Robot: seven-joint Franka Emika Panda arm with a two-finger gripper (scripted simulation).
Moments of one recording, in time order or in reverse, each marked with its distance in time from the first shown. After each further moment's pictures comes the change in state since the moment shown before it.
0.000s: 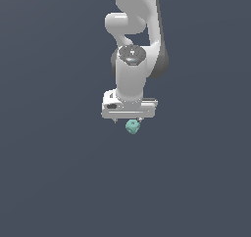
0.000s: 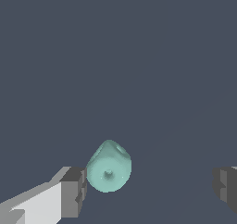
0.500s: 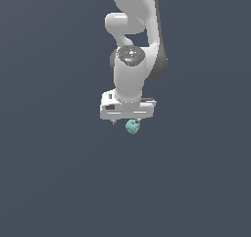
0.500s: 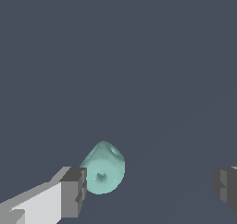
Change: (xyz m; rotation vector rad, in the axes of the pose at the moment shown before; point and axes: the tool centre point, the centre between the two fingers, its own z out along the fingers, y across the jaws) arm 0.003 0.007 0.001 -0.013 0.006 -0.037
